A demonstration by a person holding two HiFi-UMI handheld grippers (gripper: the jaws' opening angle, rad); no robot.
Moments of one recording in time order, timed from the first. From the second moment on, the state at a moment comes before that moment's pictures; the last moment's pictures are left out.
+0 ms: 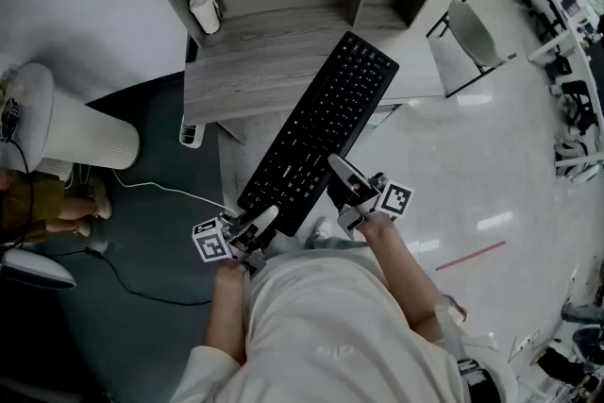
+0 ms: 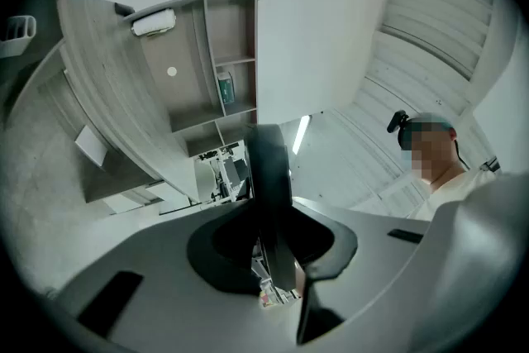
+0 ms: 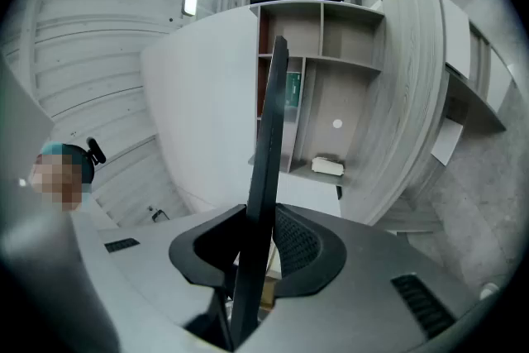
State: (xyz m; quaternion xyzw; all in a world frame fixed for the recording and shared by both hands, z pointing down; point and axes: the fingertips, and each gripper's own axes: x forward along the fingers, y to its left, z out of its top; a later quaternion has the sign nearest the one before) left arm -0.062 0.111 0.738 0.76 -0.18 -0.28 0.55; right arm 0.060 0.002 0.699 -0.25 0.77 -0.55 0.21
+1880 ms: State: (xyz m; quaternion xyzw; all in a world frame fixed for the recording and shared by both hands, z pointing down) left arm -0.071 0.107 0.705 0.77 -0.17 -0.21 0.58; right arm 0.064 0.012 0.691 -0.30 0.73 -0.58 0.22
